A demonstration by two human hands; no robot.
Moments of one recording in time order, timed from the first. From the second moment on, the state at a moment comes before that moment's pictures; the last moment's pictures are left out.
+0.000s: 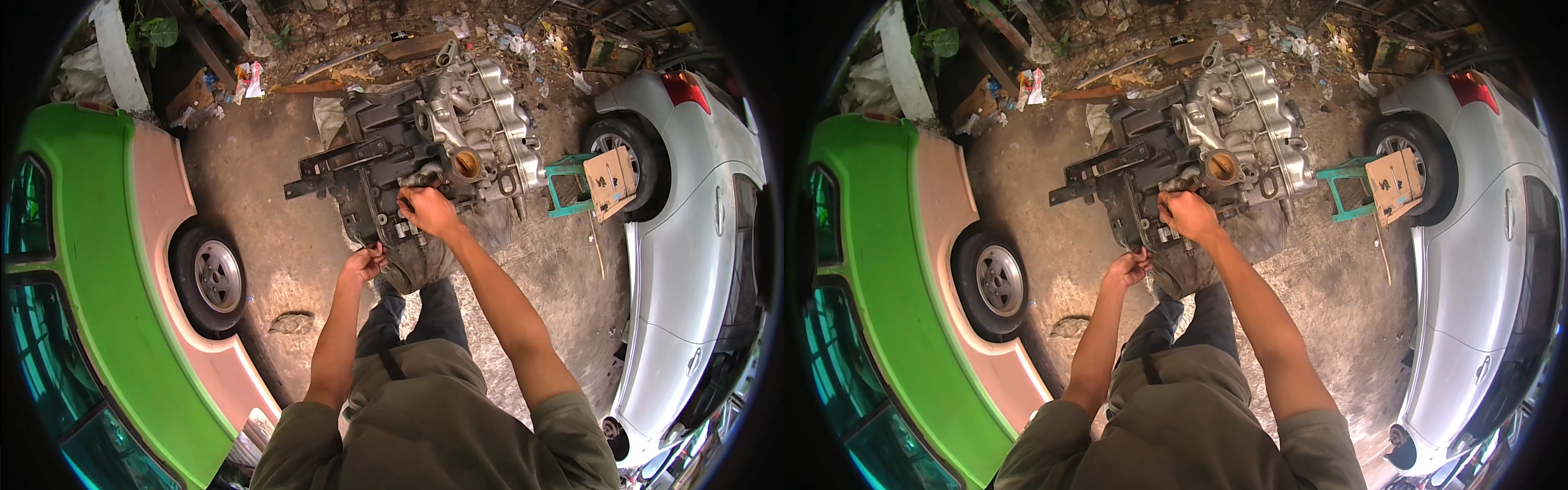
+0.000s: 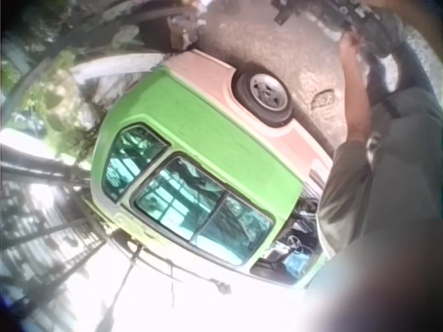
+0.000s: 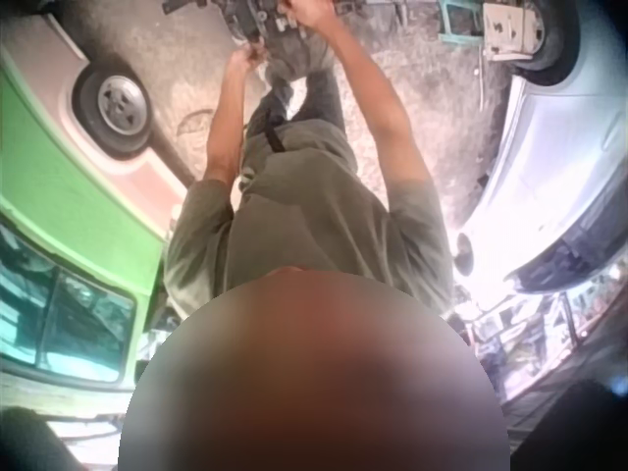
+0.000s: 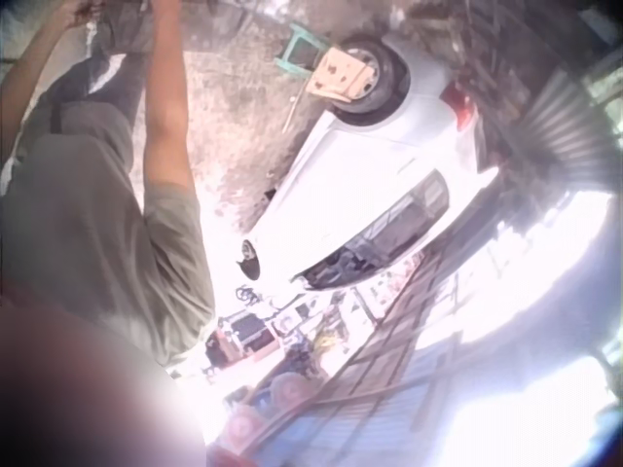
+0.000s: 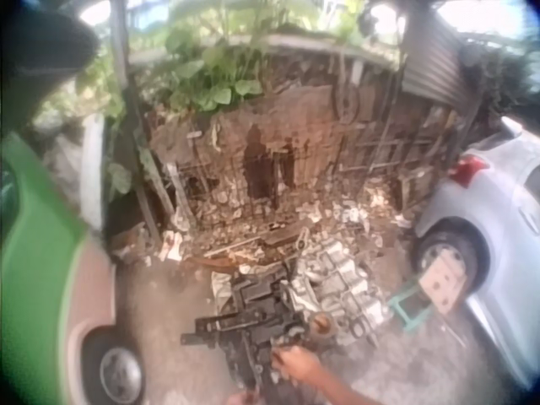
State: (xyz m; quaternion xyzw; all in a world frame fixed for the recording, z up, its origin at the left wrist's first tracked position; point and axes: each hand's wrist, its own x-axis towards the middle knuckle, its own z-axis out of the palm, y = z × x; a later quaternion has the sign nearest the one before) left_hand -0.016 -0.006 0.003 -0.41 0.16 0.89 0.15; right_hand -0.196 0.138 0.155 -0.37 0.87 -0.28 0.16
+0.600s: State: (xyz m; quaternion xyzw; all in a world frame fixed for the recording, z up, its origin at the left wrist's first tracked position) left_hand -0.024 0.005 0.021 -0.46 0.29 0.84 0.07; right_hand -0.198 0.135 0.152 -0.37 0.88 -0.25 0.18
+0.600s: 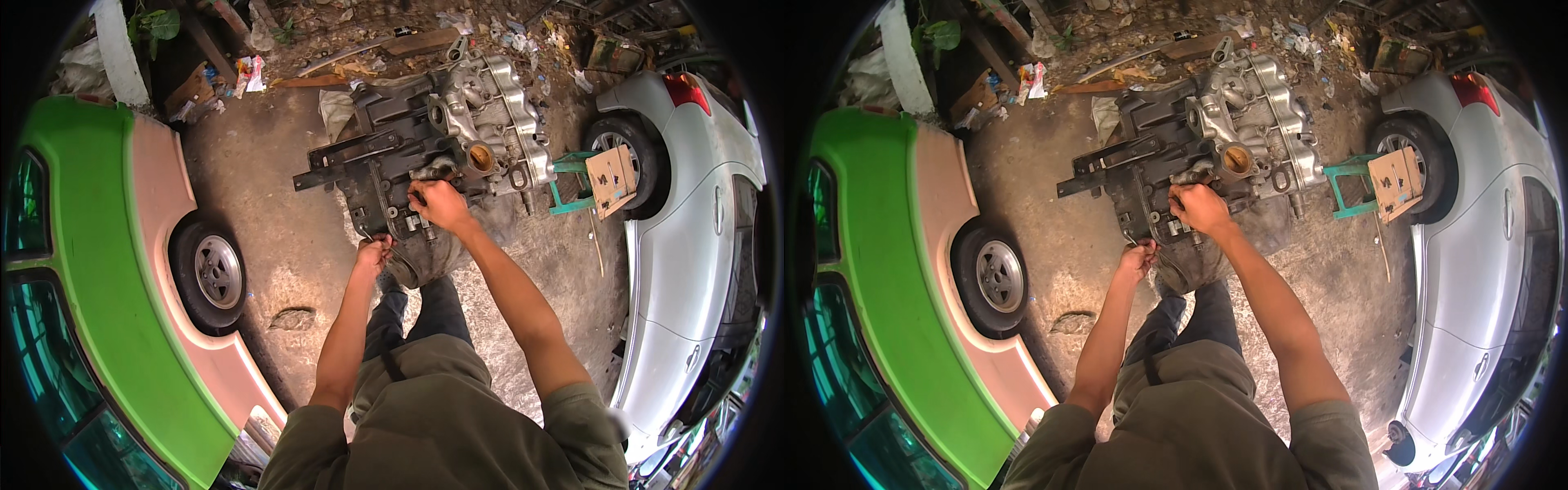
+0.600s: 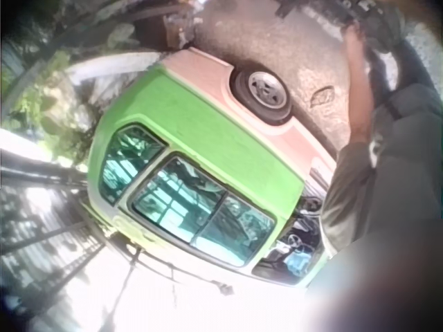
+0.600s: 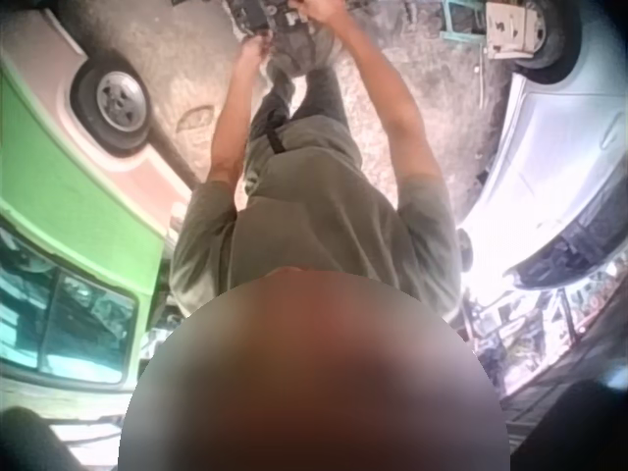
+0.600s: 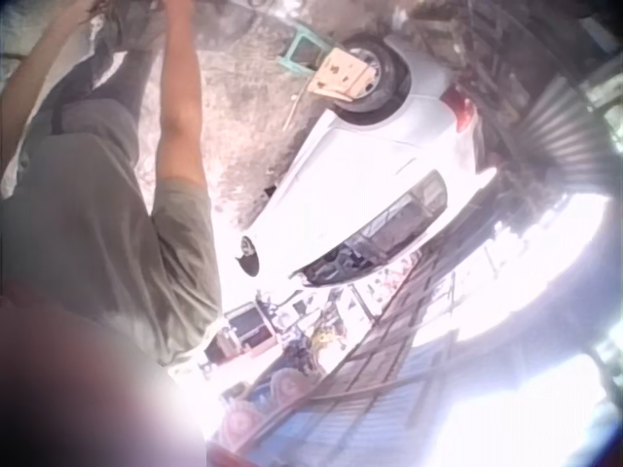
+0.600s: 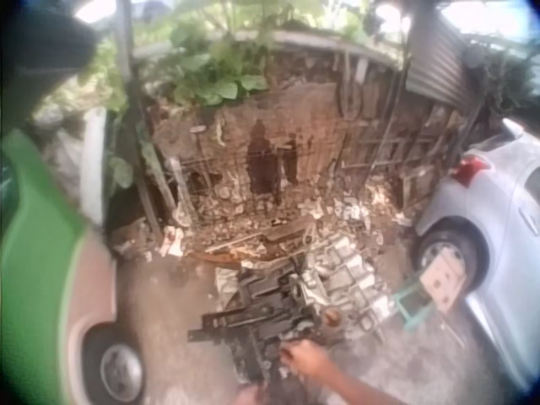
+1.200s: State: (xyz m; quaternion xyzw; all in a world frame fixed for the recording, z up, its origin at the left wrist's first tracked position) left_hand -0.019 0.028 0.034 -0.42 0.51 0.75 -0.08; right_hand -0.197 0.136 0.152 -0.35 0.88 -0.27 0.17
